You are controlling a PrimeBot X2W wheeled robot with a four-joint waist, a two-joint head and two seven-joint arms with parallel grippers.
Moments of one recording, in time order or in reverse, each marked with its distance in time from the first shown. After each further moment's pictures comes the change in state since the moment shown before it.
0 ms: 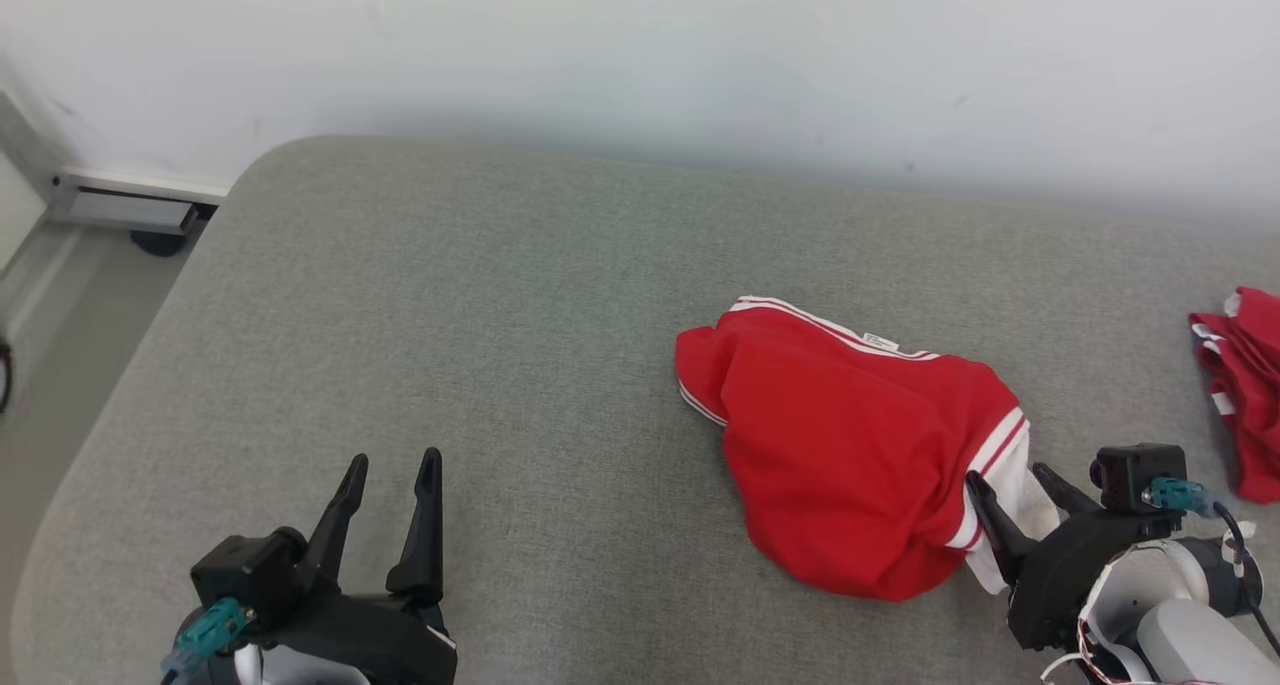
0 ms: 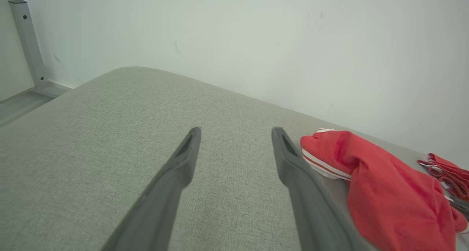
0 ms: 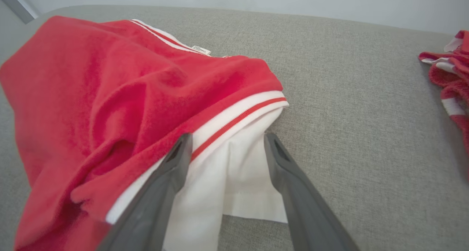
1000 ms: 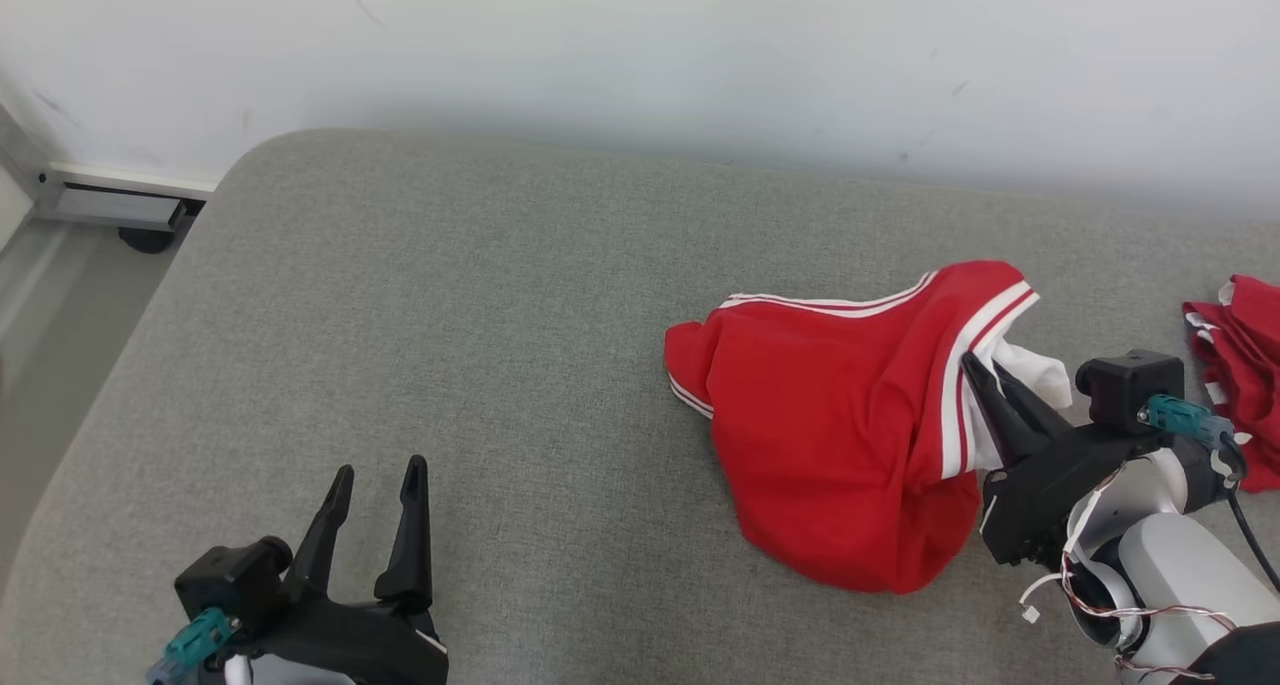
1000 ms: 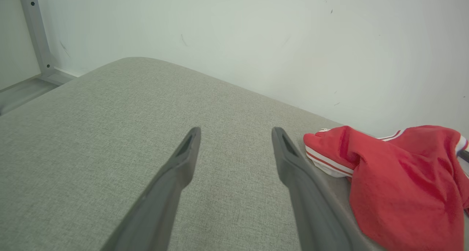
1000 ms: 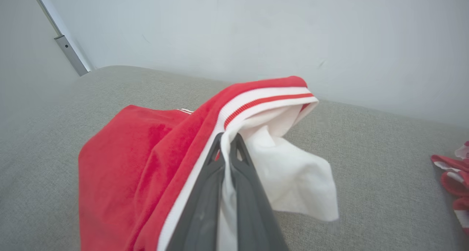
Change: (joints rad) left arm 0.040 -0.031 0.065 -0.033 0.022 0.000 0.039; right arm -0.124 0.007 0.018 -0.059 -0.024 0.045 -0.063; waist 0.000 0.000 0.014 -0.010
